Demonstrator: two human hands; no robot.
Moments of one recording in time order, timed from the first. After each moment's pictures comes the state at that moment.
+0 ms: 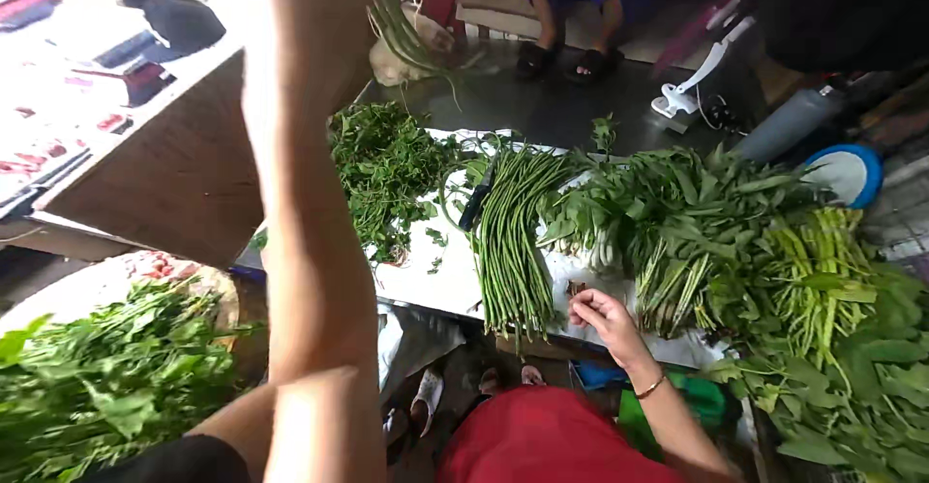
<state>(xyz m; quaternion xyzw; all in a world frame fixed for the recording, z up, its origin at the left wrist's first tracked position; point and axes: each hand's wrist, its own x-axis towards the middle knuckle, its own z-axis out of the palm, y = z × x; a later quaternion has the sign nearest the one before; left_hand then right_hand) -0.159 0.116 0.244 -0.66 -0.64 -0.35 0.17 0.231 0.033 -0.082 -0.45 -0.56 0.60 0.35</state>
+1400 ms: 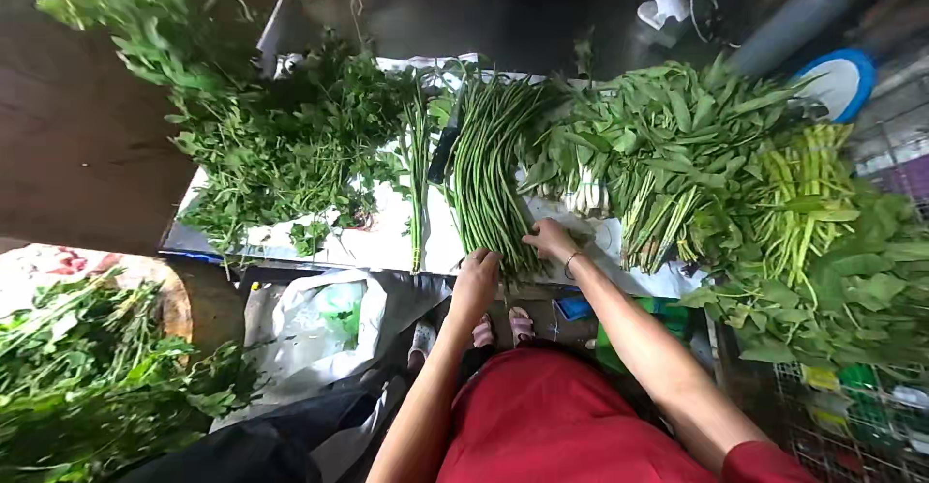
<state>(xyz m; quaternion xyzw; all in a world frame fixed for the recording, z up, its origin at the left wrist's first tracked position) -0.009 -0.012 -0.140 -0.67 -0.66 -0.21 -0.27 0.166 0.120 -0.161 -0.63 -0.62 0.47 -0.04</state>
